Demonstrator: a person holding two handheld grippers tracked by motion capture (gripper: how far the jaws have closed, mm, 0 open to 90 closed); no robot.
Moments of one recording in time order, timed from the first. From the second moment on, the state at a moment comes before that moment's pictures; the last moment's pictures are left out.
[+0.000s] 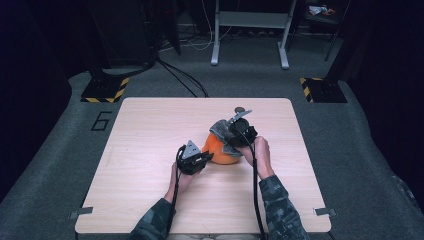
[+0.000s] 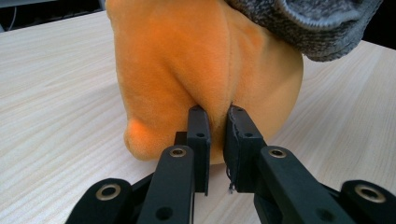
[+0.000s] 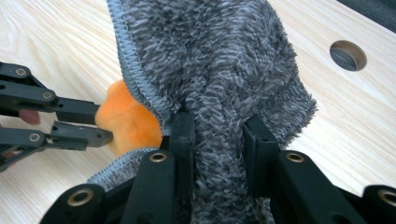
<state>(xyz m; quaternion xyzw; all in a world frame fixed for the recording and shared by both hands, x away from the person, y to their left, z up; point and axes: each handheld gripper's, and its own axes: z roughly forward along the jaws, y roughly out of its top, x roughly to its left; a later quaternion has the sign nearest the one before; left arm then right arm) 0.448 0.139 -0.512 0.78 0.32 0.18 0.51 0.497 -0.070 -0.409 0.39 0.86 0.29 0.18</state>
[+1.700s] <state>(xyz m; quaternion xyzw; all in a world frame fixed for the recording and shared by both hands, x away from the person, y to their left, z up) 0.449 0.141 -0.512 0.78 0.32 0.18 0.51 0.487 -0.120 -0.412 0.44 0.83 0.27 0.19</state>
